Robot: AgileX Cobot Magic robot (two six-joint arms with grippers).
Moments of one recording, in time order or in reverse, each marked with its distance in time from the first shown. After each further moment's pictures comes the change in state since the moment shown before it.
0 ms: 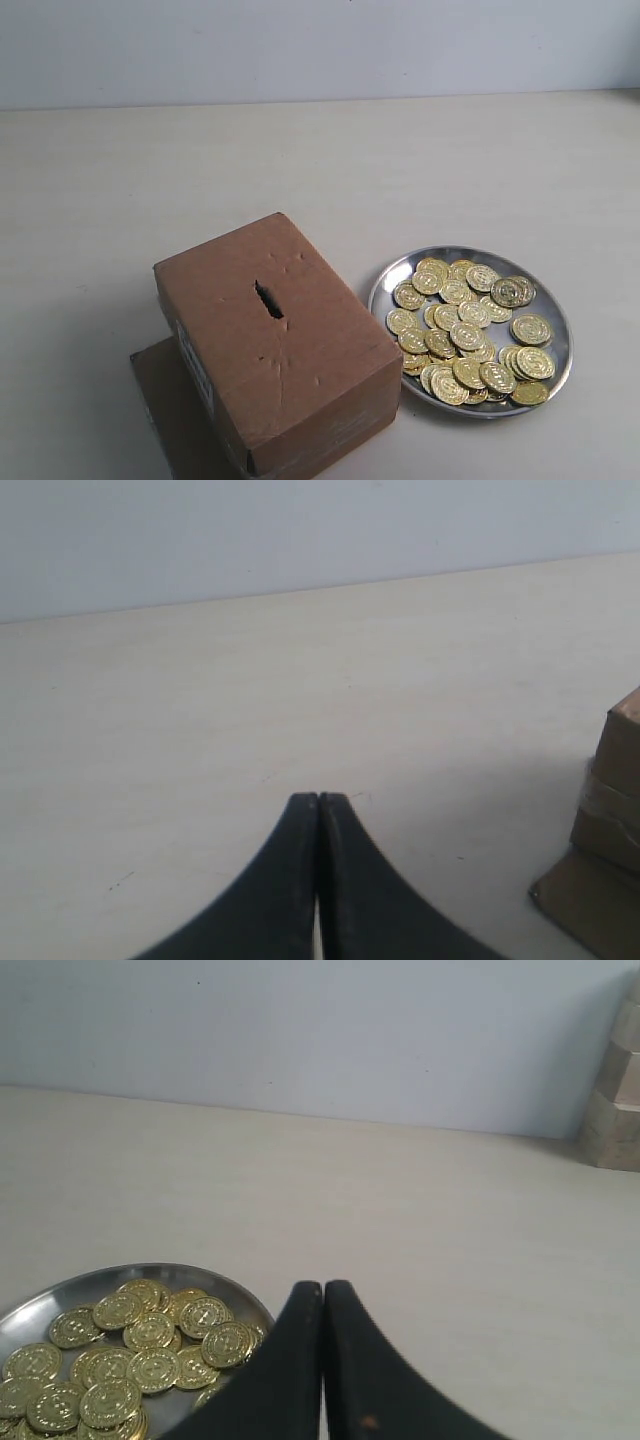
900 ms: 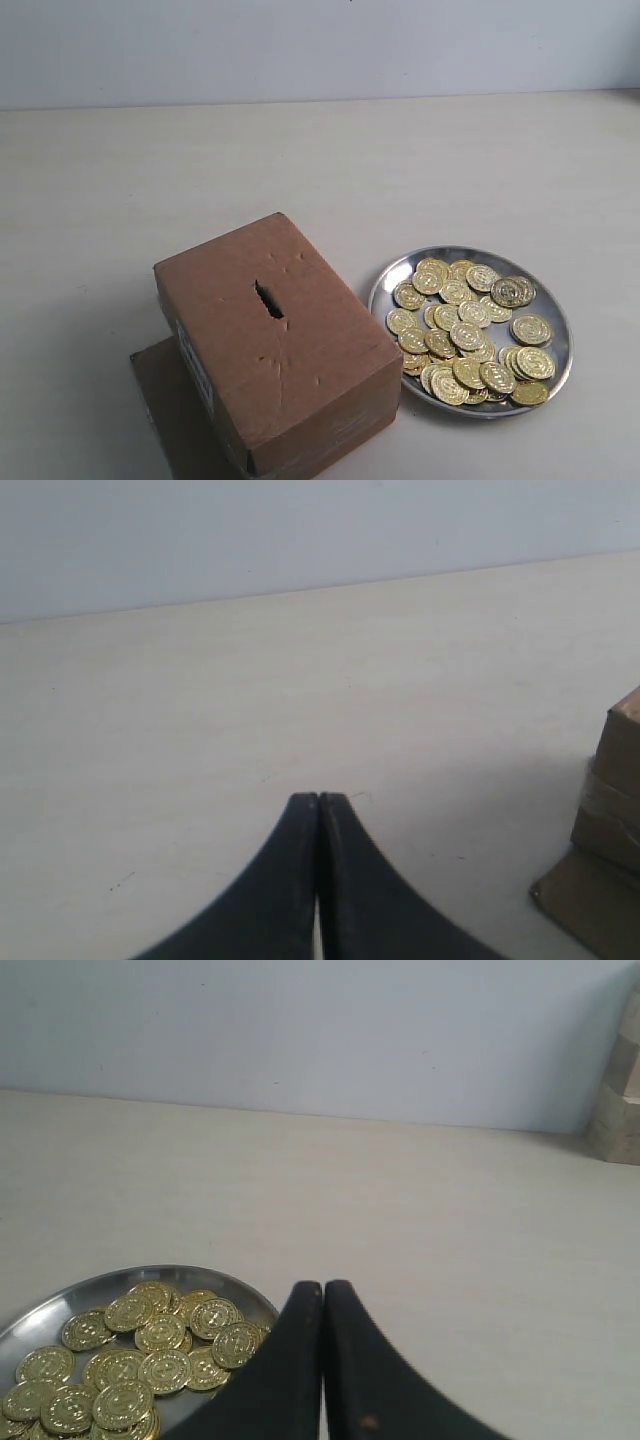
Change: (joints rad) left arm 0.000 0.000 0.000 0.000 0.000 0.002; right arm 0.000 0.000 0.000 0.031 0.002 -0.008
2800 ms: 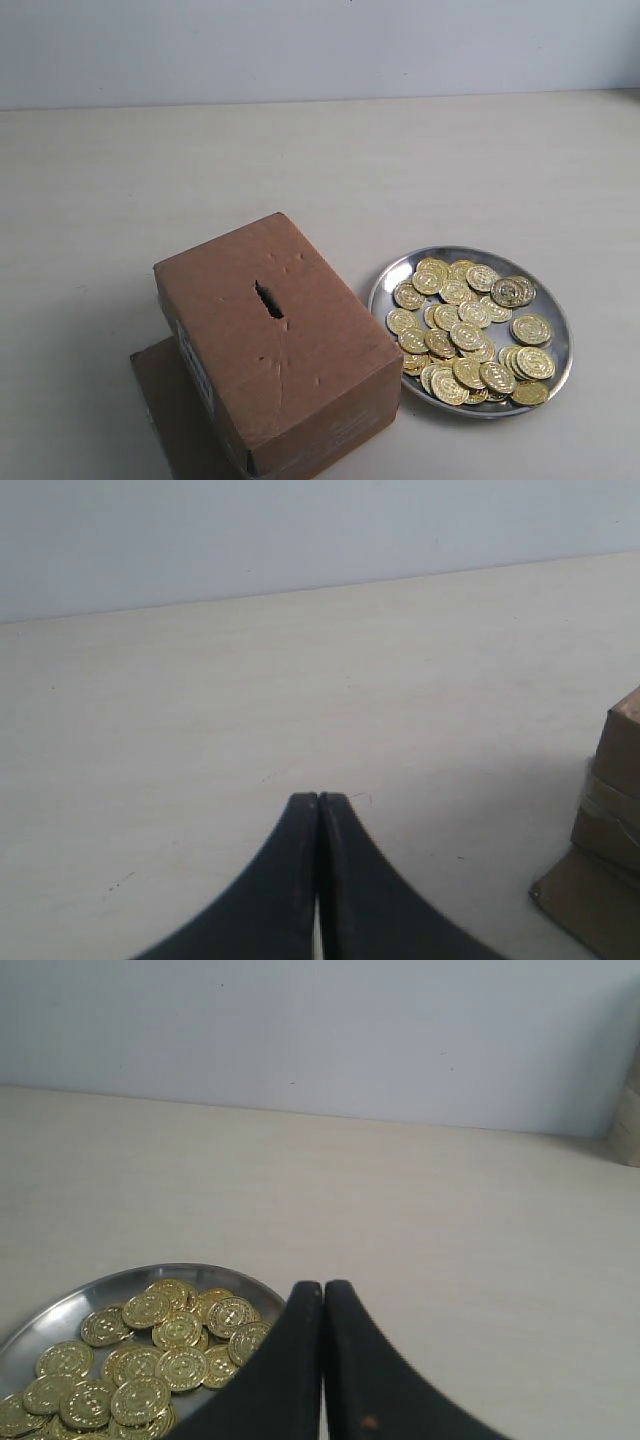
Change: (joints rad) left arm 0.000 0.000 0.000 0.000 0.000 0.000; right arm 0.029 0.000 0.000 0.003 0.000 0.000
